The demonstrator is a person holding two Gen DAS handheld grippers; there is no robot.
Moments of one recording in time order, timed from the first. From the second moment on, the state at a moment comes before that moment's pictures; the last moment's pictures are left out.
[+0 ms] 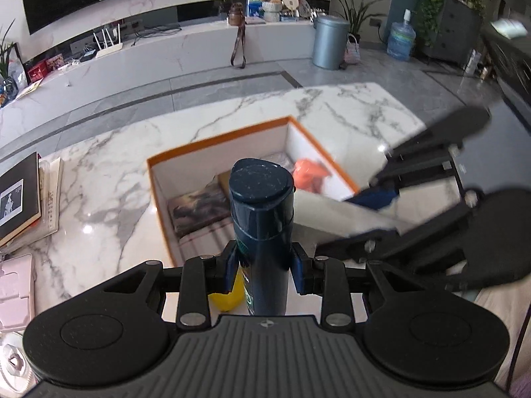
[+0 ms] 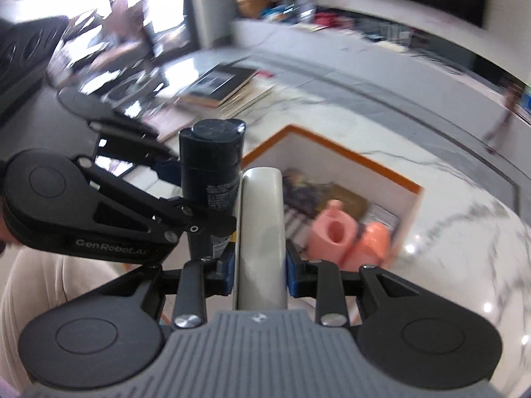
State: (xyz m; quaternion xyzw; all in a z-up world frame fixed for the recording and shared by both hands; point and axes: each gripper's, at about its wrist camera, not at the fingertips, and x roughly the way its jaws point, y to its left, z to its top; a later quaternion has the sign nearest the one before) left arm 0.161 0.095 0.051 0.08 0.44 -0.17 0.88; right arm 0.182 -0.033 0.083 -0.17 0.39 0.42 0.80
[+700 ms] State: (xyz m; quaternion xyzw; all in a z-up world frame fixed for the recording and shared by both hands) left arm 0.183 0.109 0.006 0.19 0.46 -0.22 0.84; right arm 0.214 0.040 -0.009 -0.37 0.48 0.58 0.55
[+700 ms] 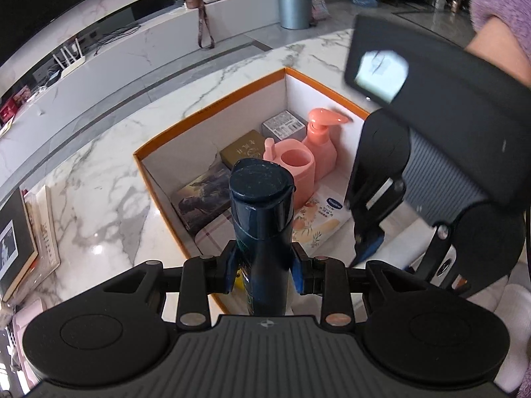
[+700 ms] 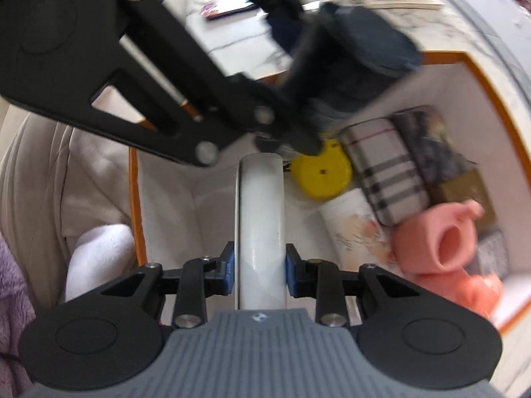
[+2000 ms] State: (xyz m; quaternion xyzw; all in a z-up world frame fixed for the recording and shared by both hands) left arm 0.189 0.099 -0.008 0.20 0.49 -0.23 0.82; right arm 0.210 0.036 -0.032 -0.39 0.47 0.55 0.57
